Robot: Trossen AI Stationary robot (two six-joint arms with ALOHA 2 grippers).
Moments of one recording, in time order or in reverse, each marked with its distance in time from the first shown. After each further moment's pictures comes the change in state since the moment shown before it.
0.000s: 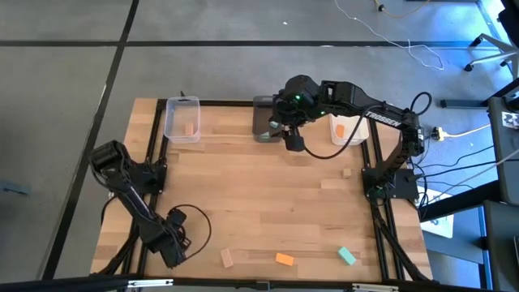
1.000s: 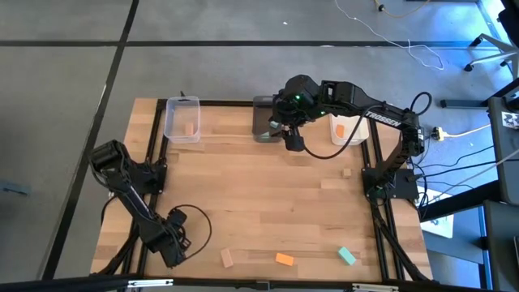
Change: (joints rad) left arm 0.000 0.002 -0.001 -0.004 -0.006 0.030; right arm 0.000 0.000 0.000 0.002 0.001 0.000
